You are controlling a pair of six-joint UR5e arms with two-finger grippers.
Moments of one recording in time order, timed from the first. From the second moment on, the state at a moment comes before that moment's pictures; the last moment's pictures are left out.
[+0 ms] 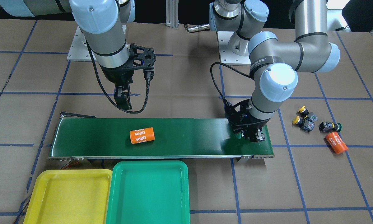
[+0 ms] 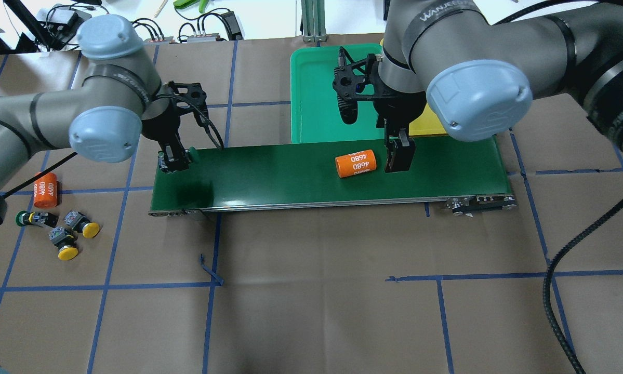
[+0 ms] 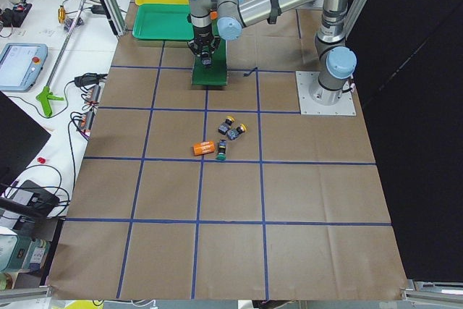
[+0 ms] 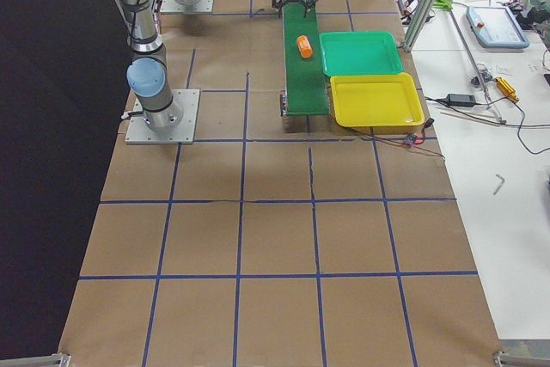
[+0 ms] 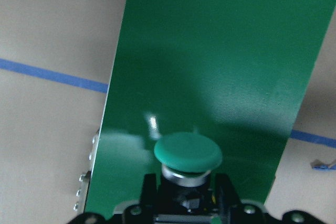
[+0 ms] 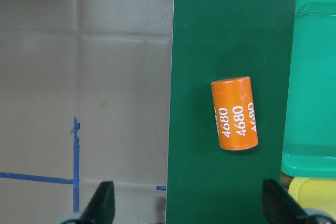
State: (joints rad) left arm -1.57 -1.85 -1.78 -1.14 1.64 1.32; right arm 1.78 -1.44 1.61 -1.71 -1.53 -1.41
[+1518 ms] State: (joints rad) left arm -1.21 -1.78 -1.87 -1.14 1.64 1.43; right arm 1.80 -1.43 1.62 -1.72 -1.53 -1.40
